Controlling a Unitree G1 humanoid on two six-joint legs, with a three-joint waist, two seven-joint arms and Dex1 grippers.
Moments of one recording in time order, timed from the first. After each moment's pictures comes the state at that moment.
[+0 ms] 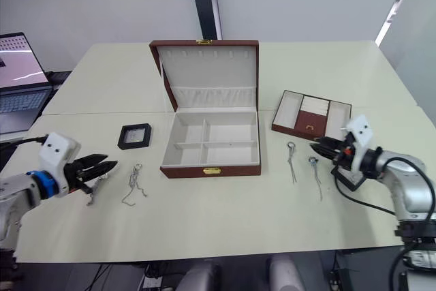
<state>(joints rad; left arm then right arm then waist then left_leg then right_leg) -0.04 0.92 0.39 0.14 -0.31 0.41 -0.91 -0.28 -0.79 -0.20 0.10 0.38 0.45 0.99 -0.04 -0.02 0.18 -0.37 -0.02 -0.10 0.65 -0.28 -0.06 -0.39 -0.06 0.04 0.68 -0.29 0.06</state>
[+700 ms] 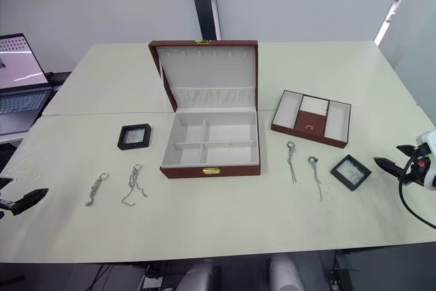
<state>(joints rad) 0.11 1.02 0.62 0.44 -0.26 0.23 -0.88 -0.25 -0.97 -0.34 0.54 0.31 0.22 1.02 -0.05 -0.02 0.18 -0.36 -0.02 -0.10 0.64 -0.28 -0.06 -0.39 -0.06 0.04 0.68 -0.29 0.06</state>
